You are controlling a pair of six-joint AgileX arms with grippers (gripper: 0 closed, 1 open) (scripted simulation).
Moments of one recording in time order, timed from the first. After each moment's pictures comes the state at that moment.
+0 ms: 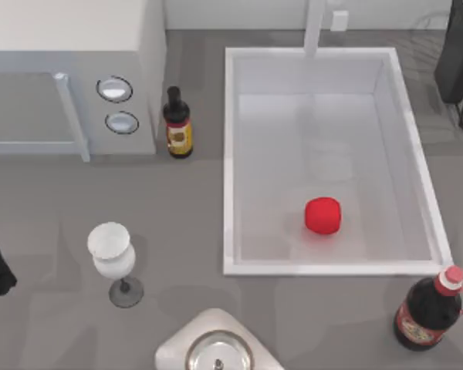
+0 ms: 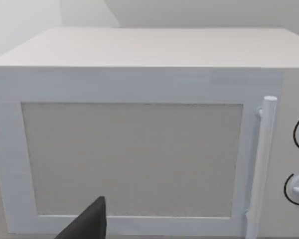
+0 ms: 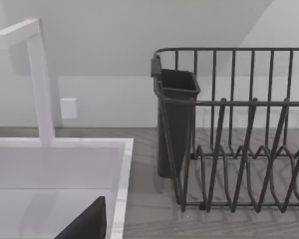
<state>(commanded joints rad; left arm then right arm) 0.00 0.00 0.00 0.00 0.00 0.00 0.00 0.00 0.00 0.00 0.00 0.00</state>
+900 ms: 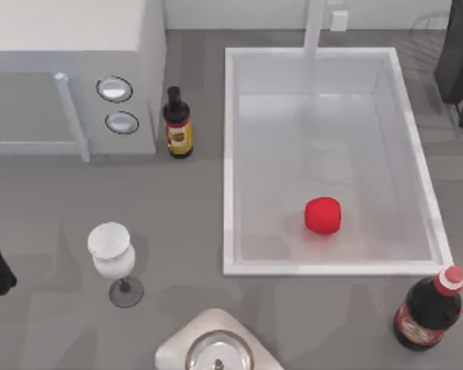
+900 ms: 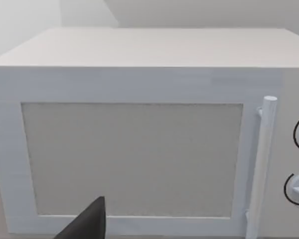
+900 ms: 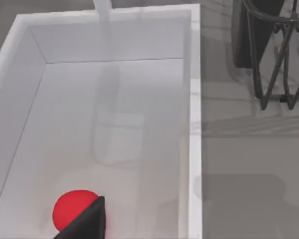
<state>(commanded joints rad) 0.00 0.00 0.00 0.00 0.00 0.00 0.15 0.77 0.63 -0.39 0.00 0.15</state>
